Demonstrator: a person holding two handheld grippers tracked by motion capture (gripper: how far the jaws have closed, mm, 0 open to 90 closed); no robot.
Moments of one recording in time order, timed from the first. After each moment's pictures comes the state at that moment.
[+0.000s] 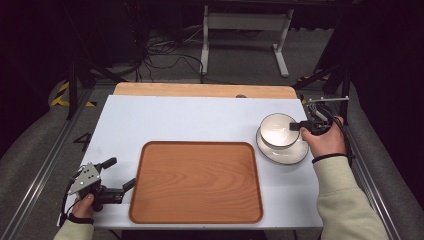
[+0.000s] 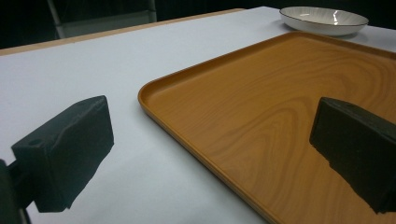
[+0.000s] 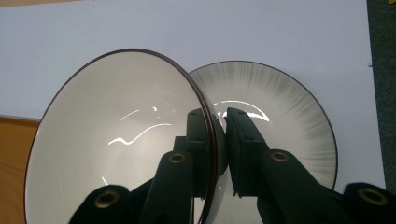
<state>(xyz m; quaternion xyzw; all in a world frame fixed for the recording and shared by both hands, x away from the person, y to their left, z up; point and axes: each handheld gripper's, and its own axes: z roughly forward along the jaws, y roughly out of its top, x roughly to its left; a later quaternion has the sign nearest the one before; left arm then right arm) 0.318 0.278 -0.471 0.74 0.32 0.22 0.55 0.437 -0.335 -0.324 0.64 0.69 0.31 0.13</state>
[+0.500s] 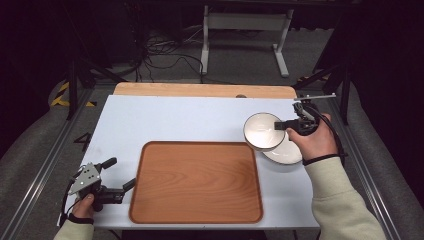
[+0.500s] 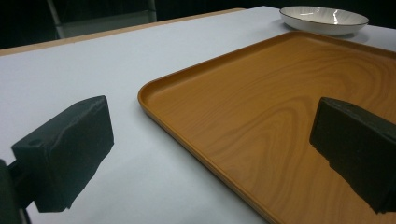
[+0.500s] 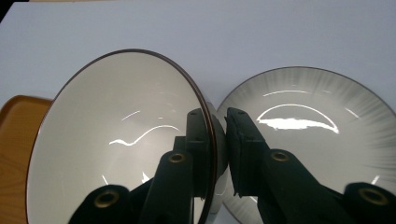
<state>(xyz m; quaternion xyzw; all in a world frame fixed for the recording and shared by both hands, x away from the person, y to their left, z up) 0.318 0.278 -0.471 0.74 0.32 0.22 0.55 0.423 -0.286 -0.305 0.61 0.71 0.33 0.11</state>
